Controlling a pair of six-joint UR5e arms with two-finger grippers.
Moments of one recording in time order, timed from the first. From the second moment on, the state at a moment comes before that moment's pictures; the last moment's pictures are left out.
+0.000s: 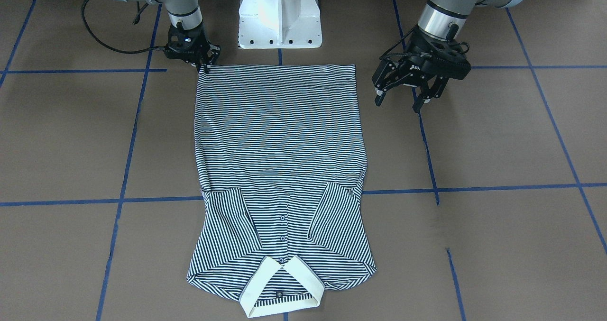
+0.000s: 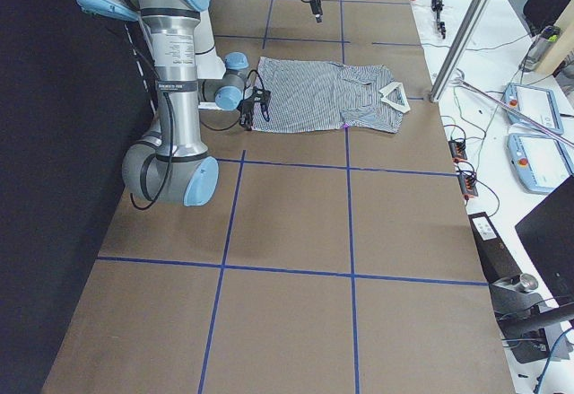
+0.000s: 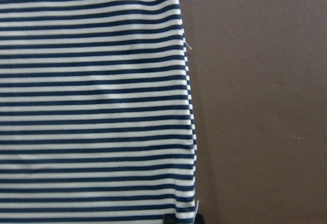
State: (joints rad) left arm -0.69 -1.82 -2.06 -1.91 -1.78 -1.16; right arm 0.15 -1.44 2.05 -1.41 1.61 1.58
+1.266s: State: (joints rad) left arm -0.21 -1.73 -2.07 -1.83 -1.54 -1.79; right arm 0.20 -1.45 2.18 -1.41 1.62 1.58
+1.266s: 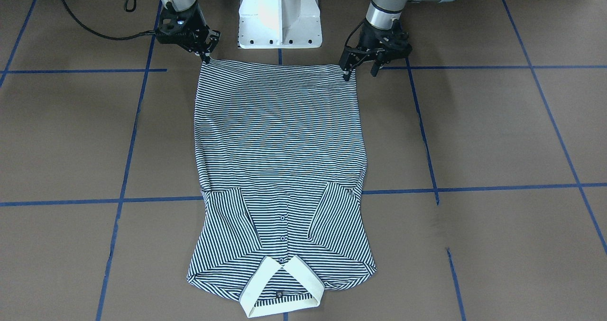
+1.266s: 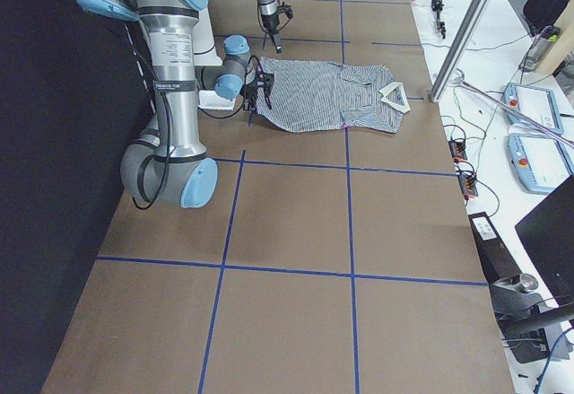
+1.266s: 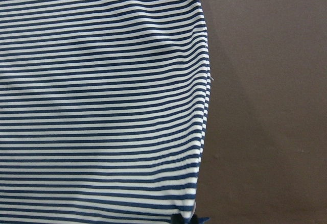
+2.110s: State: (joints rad) left arm -0.12 -1.74 -2.04 -1.76 -1.52 -1.88; right arm 0.22 -1.45 2.19 -1.41 1.64 1.58
